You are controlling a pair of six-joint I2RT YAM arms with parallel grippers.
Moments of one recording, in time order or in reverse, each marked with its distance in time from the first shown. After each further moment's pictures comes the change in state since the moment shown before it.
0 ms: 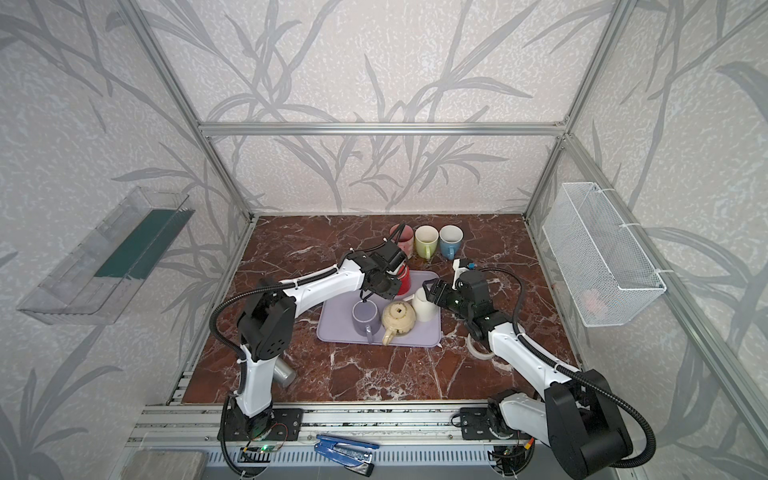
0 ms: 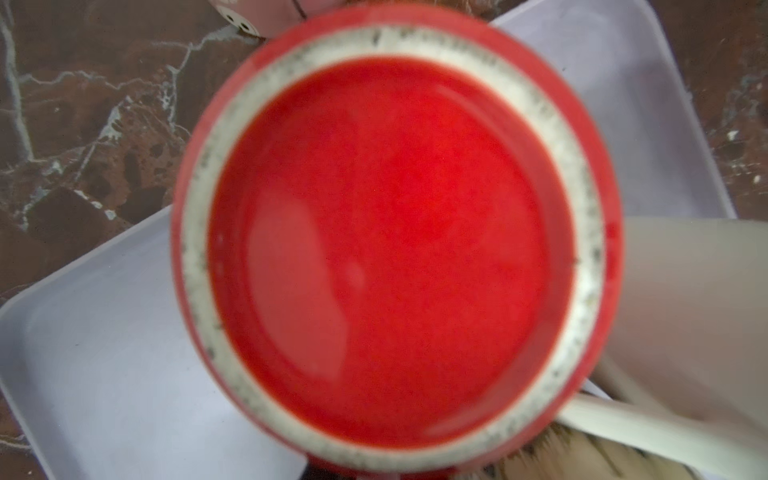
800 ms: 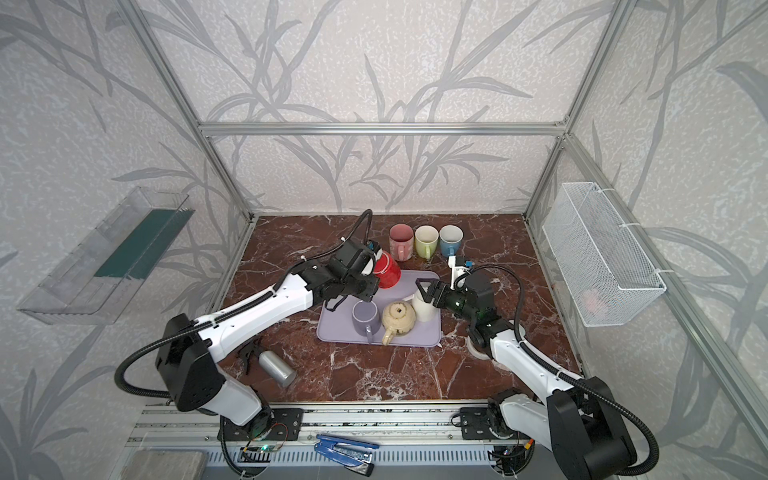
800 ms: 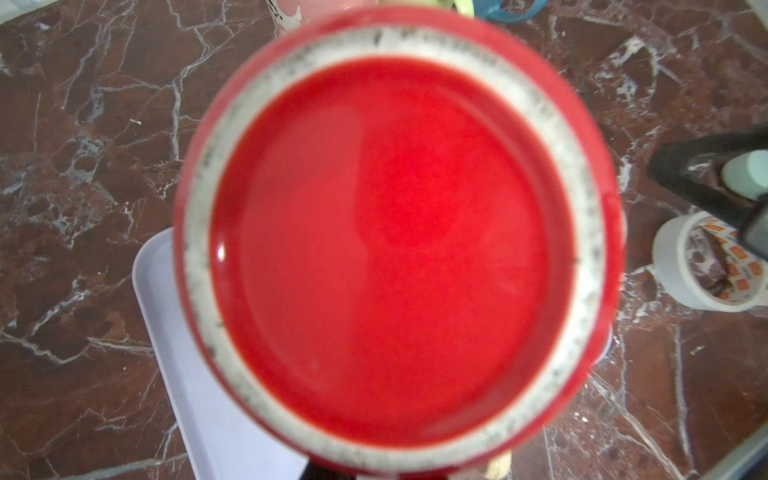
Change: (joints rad) left arm 0.024 -0.492 -0.313 0.074 0.055 -0.052; right arm 0.000 -0.045 -0.069 0.240 -0.171 -0.022
